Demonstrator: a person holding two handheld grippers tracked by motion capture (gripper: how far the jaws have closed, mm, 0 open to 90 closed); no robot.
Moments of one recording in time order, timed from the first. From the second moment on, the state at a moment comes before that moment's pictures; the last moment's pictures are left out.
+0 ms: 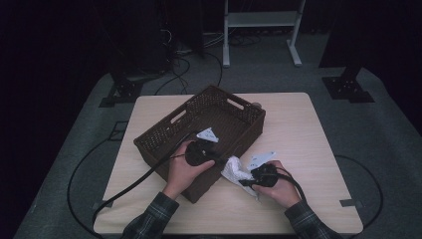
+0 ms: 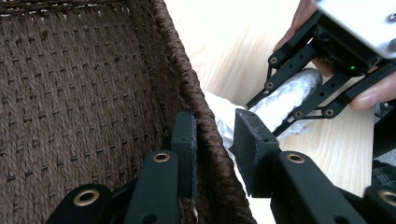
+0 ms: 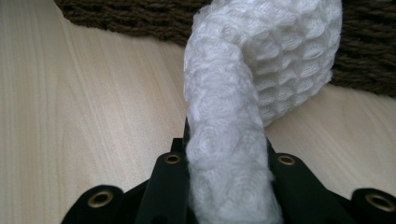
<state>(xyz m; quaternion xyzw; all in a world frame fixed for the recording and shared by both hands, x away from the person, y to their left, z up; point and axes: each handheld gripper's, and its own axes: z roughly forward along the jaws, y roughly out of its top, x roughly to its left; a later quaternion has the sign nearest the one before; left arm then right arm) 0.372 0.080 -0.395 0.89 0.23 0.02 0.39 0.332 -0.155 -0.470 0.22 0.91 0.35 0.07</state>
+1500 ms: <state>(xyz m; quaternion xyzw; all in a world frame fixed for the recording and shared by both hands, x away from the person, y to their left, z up) 0.372 0.080 -0.396 0.89 0.23 0.02 0.39 0.307 -0.149 -0.441 0.18 0.90 0.39 0.08</state>
